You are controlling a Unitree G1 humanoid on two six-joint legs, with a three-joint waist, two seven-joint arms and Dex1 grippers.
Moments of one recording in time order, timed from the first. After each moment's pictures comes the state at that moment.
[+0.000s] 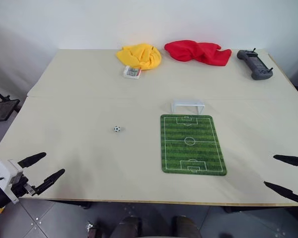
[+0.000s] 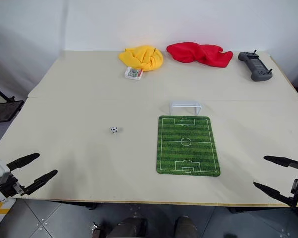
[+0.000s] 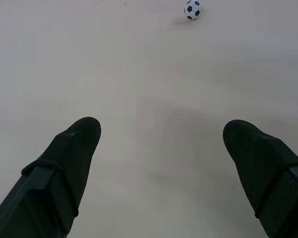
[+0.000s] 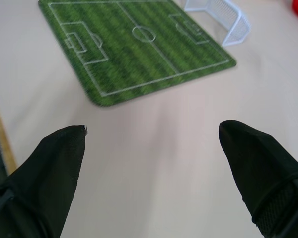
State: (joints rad) left arm 0.29 0.74 0.60 0.08 -0.46 -0.09 -1.00; right arm 0.23 -0.89 -0.60 0.35 0.57 -0.42 1.54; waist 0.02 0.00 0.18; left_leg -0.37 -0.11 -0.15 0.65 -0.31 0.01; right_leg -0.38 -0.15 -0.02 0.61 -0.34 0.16
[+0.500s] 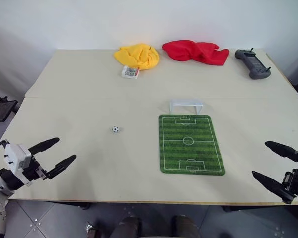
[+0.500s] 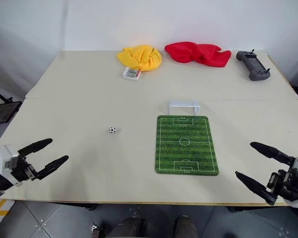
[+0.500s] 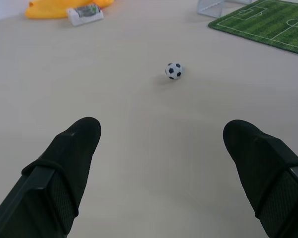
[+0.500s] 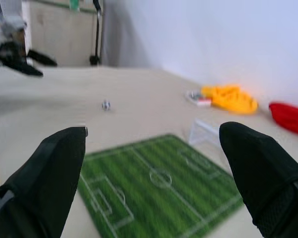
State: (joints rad) left arm 0.10 0.71 0.51 0.09 -0.51 -0.02 -1.04; right arm 0.29 -0.64 -0.60 -0.19 0.89 -0.16 1.34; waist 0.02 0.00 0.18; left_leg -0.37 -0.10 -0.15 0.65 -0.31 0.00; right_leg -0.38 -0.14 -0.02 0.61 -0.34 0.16
